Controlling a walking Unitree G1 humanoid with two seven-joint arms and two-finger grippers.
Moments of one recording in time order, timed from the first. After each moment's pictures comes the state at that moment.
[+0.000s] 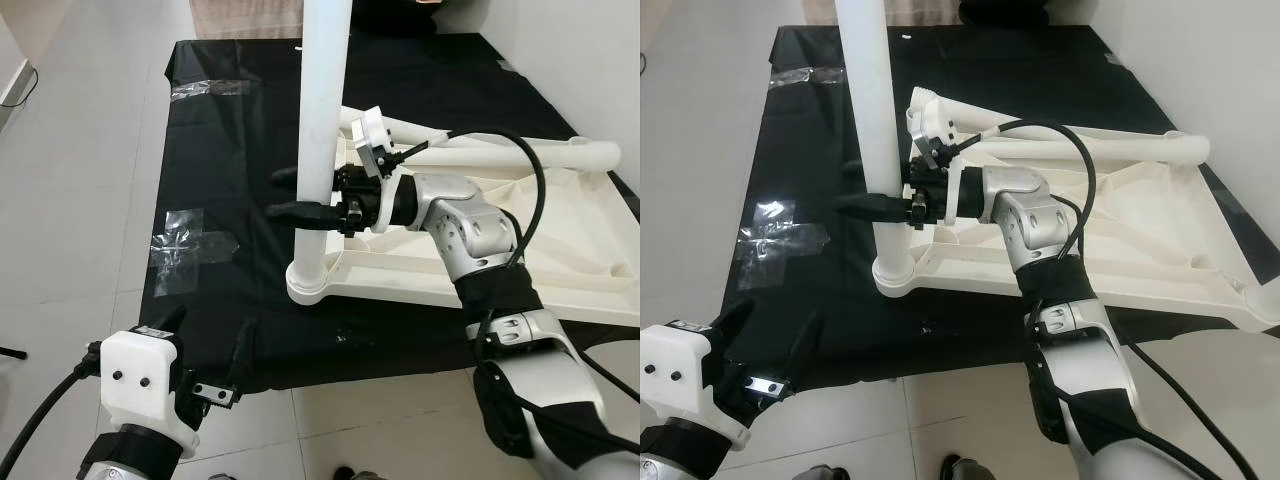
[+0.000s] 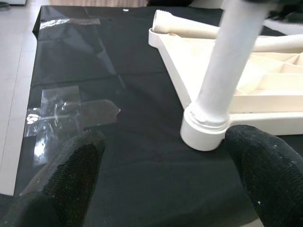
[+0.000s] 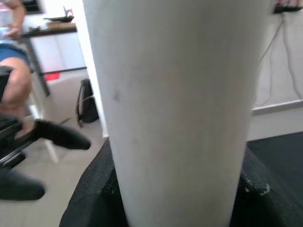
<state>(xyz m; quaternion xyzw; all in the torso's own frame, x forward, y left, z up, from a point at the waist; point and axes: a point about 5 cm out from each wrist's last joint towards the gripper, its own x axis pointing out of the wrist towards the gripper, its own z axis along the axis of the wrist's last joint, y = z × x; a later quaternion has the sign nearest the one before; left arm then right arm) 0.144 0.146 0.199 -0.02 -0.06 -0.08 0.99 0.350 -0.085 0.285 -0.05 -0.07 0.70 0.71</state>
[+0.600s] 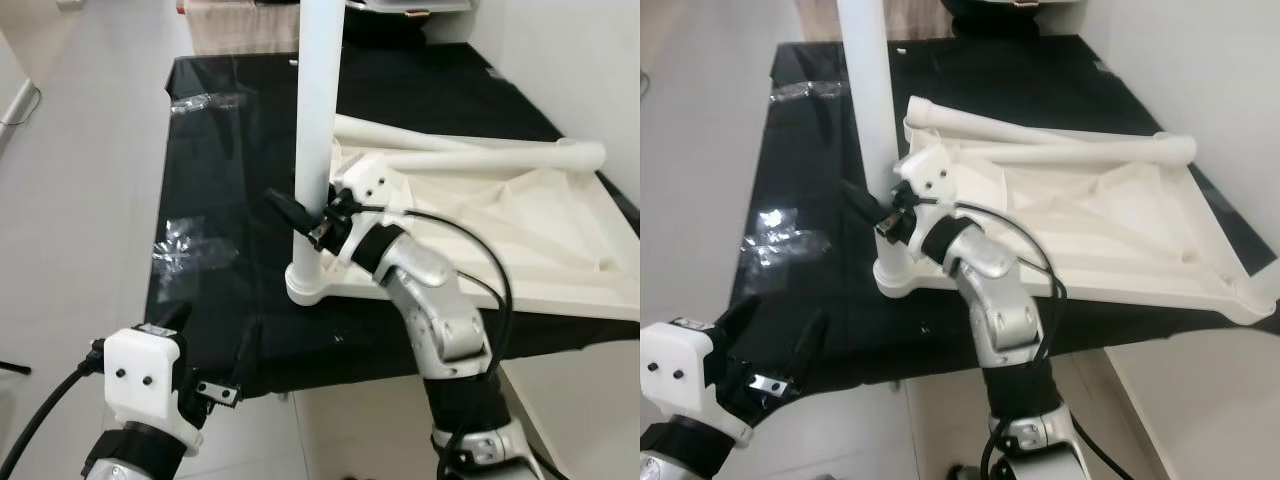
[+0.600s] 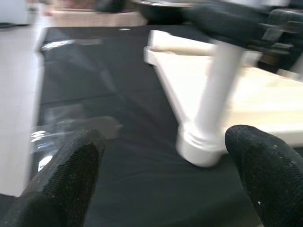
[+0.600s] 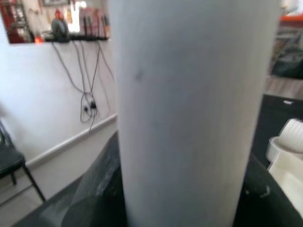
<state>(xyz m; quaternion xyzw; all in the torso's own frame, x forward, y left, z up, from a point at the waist) 0.149 0.147 0.201 -0.02 -0.07 -0.09 0.99 0.292 -0.048 0.226 -0.02 -0.10 0.34 0.94</state>
